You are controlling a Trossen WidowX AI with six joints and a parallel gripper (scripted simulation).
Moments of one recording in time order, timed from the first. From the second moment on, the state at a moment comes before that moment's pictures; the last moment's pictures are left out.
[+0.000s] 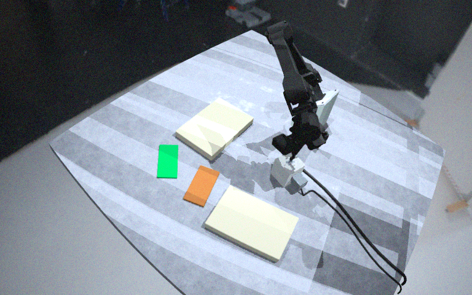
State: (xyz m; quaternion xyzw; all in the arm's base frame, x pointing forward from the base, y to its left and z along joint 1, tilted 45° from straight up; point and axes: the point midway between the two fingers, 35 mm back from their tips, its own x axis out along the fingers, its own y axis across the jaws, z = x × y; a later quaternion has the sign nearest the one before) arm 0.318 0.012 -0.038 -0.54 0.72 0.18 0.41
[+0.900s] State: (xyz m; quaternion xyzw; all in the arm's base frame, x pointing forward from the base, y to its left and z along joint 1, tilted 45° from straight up) arm 0.318 0.010 -0.041 -0.54 0.72 0.18 0.41
